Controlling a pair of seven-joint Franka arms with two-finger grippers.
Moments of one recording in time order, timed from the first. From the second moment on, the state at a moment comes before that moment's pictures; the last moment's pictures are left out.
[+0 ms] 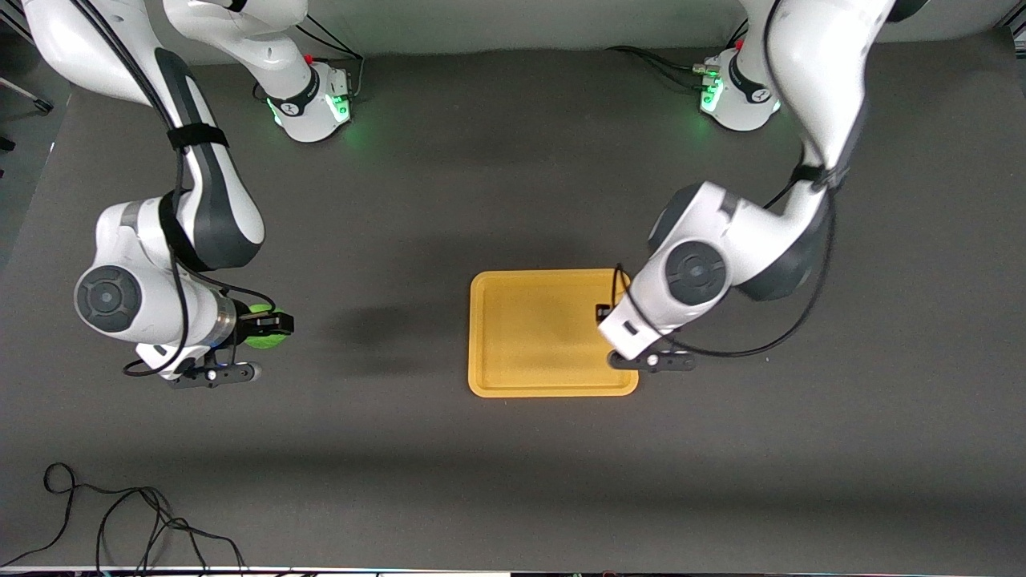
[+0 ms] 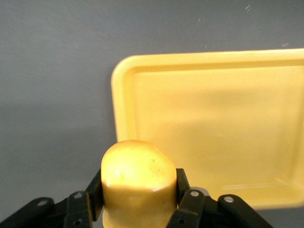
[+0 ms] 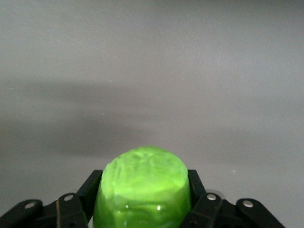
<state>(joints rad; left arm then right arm) -0.32 0.62 -0.23 -1.50 0.05 2.02 -0.51 0.14 0.38 0.01 -1.66 -0.04 1.88 0.07</state>
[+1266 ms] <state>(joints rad) -0.35 0.74 -0.23 -1.55 0.09 2.15 -0.53 0.13 0.55 0.34 -1.47 0.01 1.90 0.58</state>
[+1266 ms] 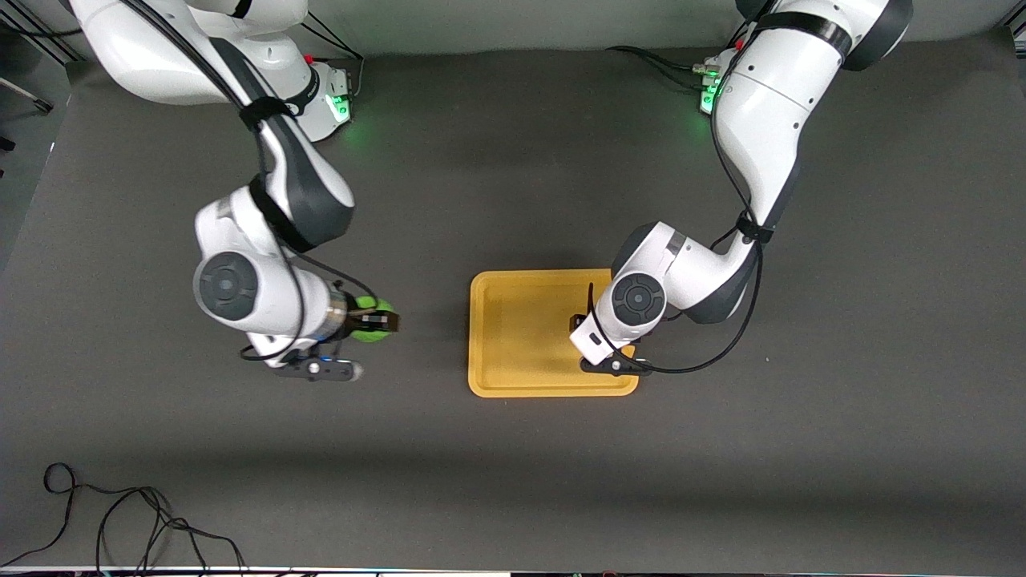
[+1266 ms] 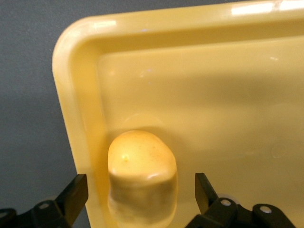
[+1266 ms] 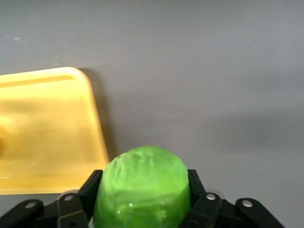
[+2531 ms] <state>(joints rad) 0.08 0.17 -0.21 -1.52 0.11 1.74 -0.07 0.36 0.97 0.45 -1.29 -0.32 2.21 1.08</state>
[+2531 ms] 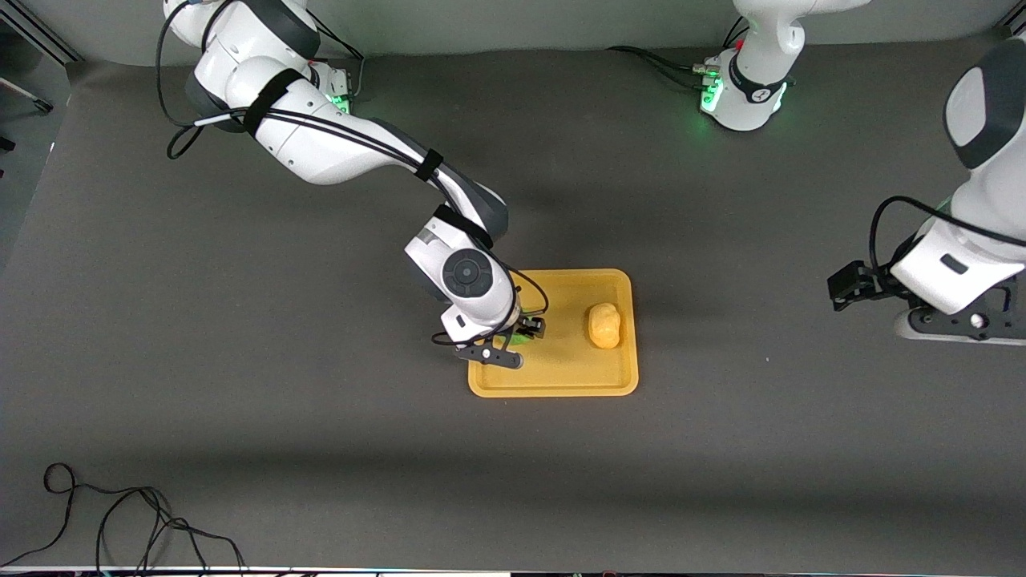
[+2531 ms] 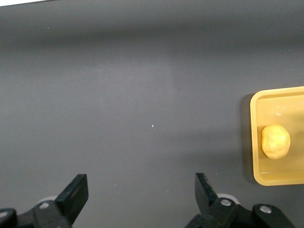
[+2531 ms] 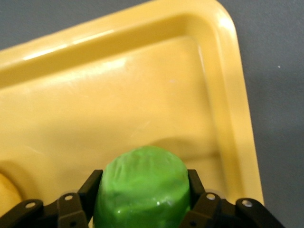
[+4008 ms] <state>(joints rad) -0.16 0.09 0.14 -1.52 0.05 1.66 0.03 0.32 0.94 0.50 -1.23 -0.32 2.14 1.13</state>
